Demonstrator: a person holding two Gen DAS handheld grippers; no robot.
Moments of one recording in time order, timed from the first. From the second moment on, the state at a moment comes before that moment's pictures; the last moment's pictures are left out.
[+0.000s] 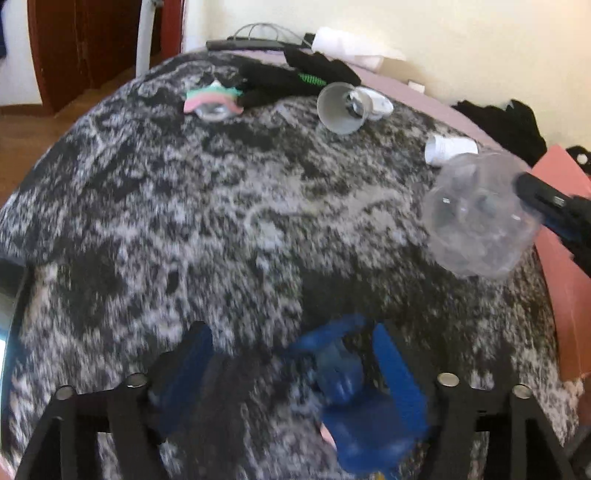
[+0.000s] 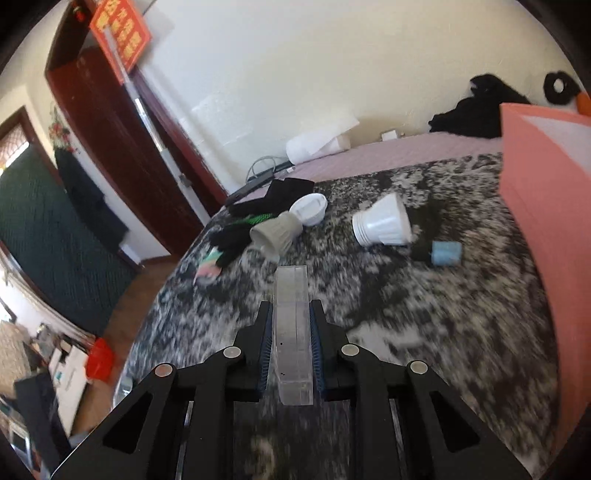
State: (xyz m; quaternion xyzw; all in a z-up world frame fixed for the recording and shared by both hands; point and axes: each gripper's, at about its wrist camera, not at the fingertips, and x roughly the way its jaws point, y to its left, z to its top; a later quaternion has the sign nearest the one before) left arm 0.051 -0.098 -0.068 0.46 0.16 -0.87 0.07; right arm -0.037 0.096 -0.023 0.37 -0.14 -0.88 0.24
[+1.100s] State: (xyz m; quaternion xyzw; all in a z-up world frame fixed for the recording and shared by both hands) left arm 0.029 0.098 0.018 0.32 0.04 -0.95 -0.01; right arm 0.070 0.263 0.038 0.27 -0.15 -0.94 0.16
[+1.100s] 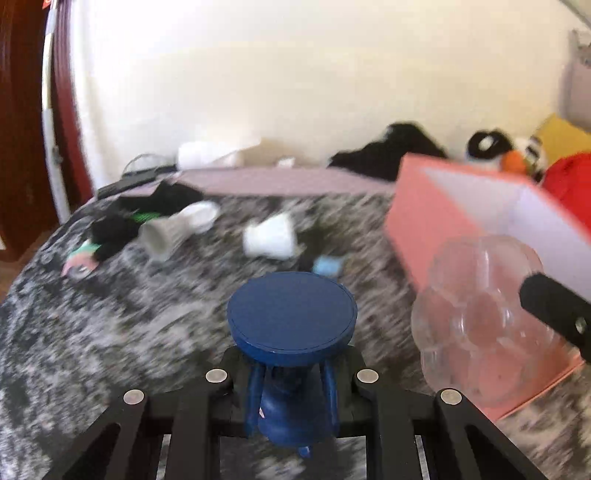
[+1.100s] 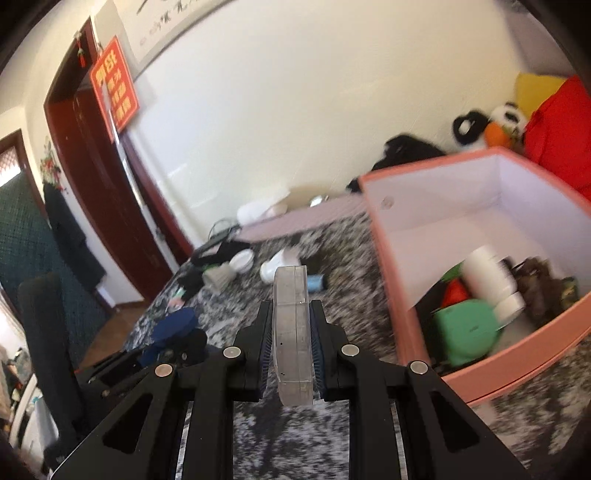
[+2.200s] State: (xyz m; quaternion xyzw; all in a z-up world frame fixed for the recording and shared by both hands) left arm -0.027 0.244 0.029 0.29 0.13 -0.93 -0.16; right arm 0.070 0.461 0.004 0.16 -0.35 -0.92 -0.05
